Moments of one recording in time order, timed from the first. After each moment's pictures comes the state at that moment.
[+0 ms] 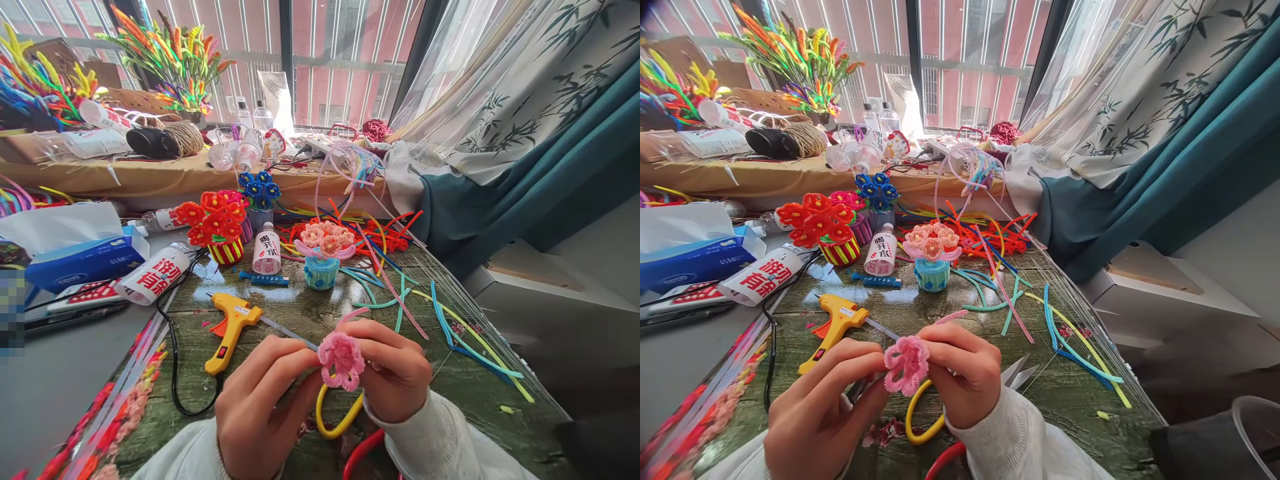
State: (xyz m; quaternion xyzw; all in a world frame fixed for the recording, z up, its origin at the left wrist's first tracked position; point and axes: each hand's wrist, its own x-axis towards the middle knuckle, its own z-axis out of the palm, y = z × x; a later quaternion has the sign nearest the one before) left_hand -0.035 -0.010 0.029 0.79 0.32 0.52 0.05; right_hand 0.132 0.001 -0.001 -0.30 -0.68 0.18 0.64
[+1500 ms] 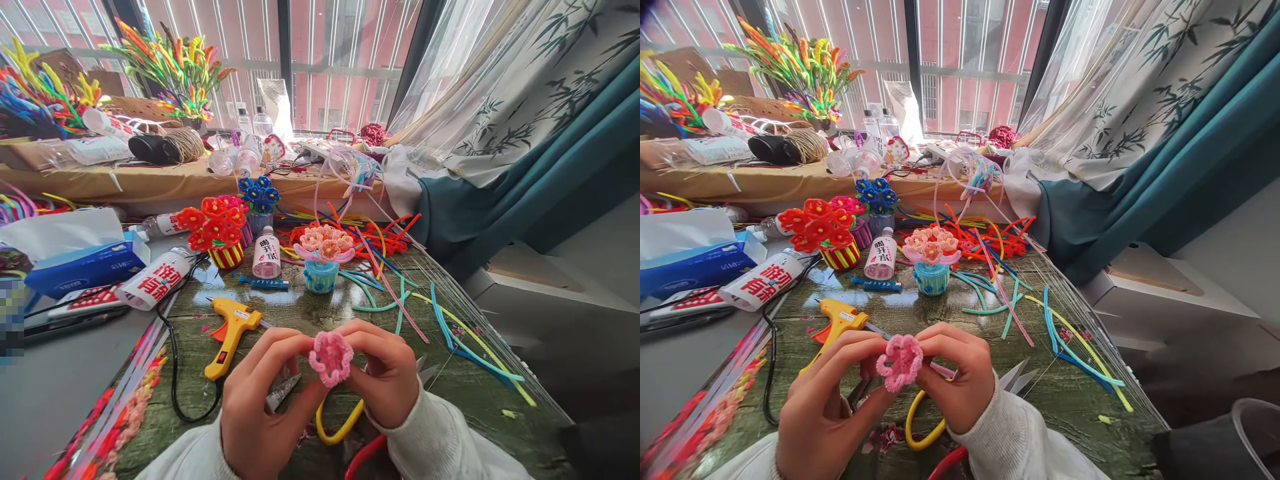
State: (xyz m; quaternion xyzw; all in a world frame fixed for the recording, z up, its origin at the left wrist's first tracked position) left_hand -0.032 -0.006 0.029 0.77 0.35 0.52 0.13; right_hand 0.128 0.003 0.005 -0.31 -0.66 0.28 0.62
